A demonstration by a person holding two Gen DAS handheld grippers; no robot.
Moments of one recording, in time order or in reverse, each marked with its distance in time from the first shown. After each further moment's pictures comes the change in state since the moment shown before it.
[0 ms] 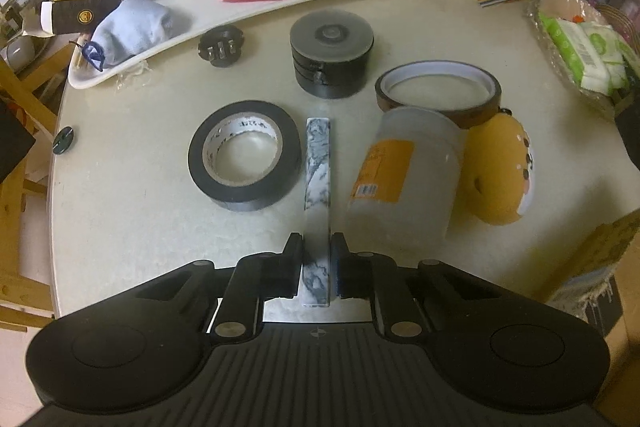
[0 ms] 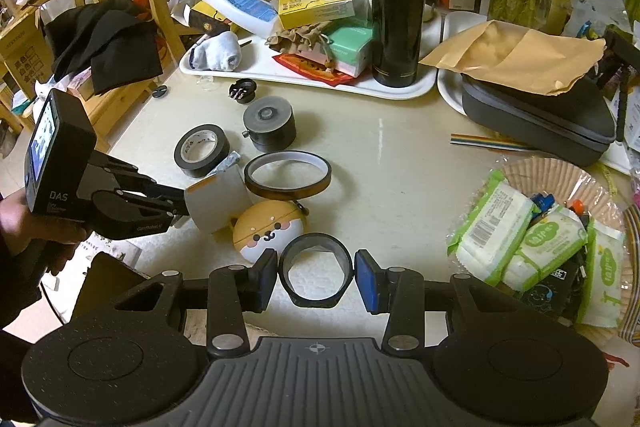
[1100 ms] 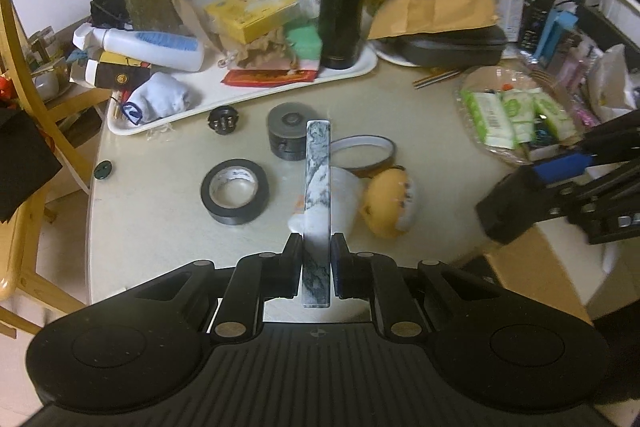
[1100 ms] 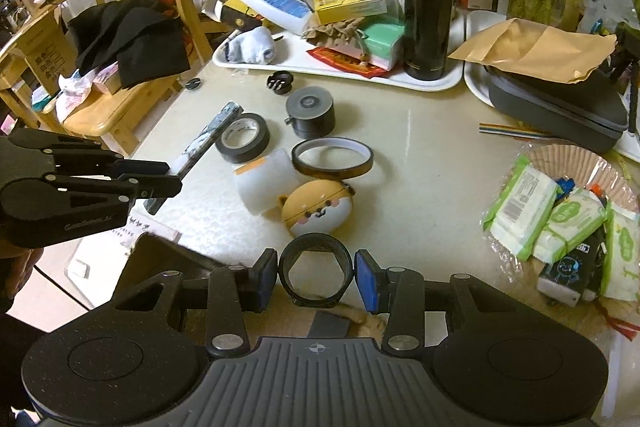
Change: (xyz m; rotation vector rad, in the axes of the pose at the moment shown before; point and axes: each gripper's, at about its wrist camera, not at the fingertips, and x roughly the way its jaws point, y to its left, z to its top) left arm -0.115 -0.029 -0.026 -0.042 -0.209 -0.049; right arm -0.019 0.034 -0.022 -0.002 -0.009 0.050
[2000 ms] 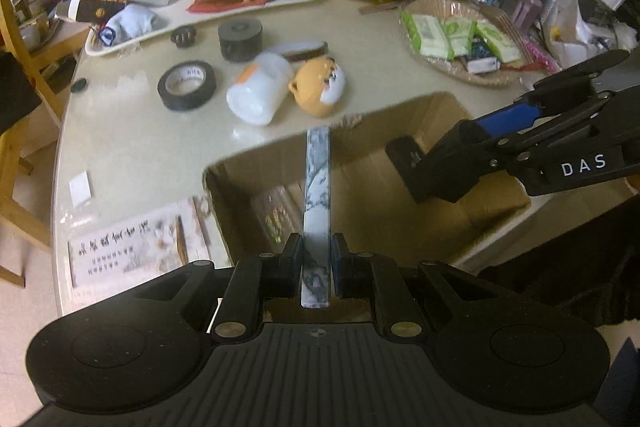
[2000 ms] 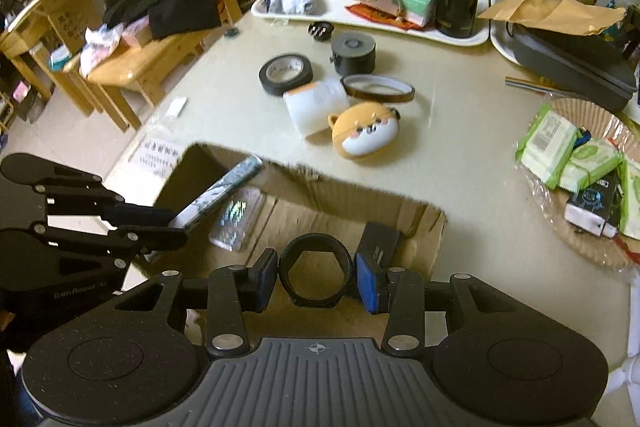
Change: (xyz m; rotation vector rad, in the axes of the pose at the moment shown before) left arm -0.032 -0.042 -0.083 -0.002 0.114 -0.068; right arm -0.014 0.041 -0.064 -0.054 0.069 0.010
